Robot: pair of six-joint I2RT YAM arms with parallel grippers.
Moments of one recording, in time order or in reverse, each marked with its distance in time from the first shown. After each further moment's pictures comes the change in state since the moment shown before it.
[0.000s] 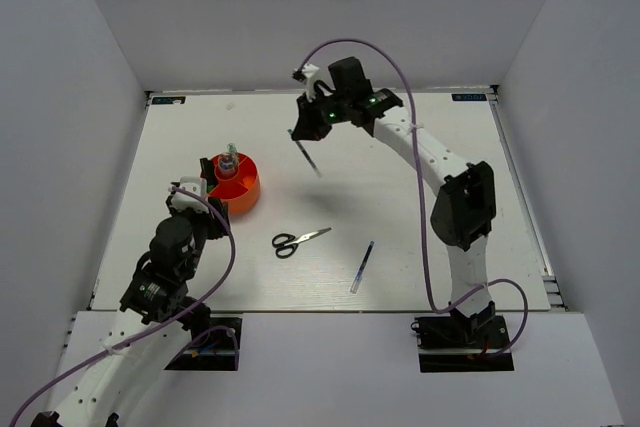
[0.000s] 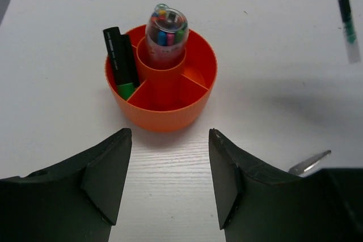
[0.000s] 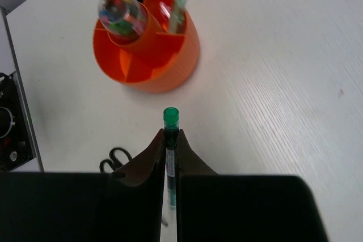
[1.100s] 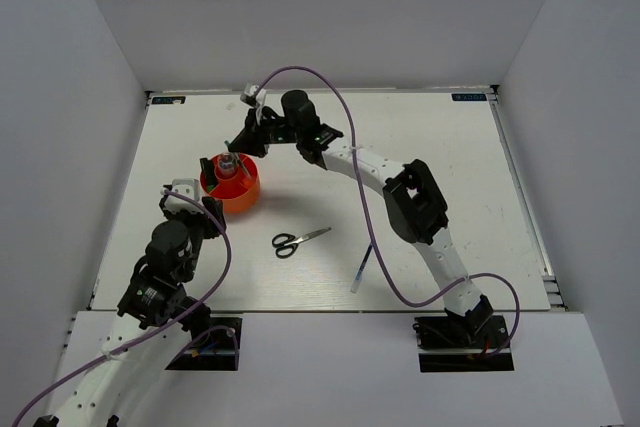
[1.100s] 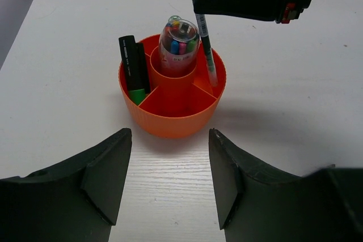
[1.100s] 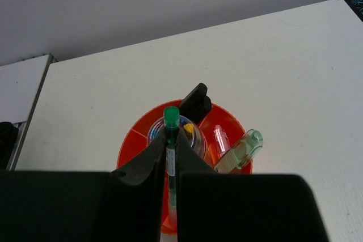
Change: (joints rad) left arm 0.003 -0.042 -0.004 0.011 -0.073 -0.006; right arm 0.195 0.294 0.008 0.805 -0.123 0.166
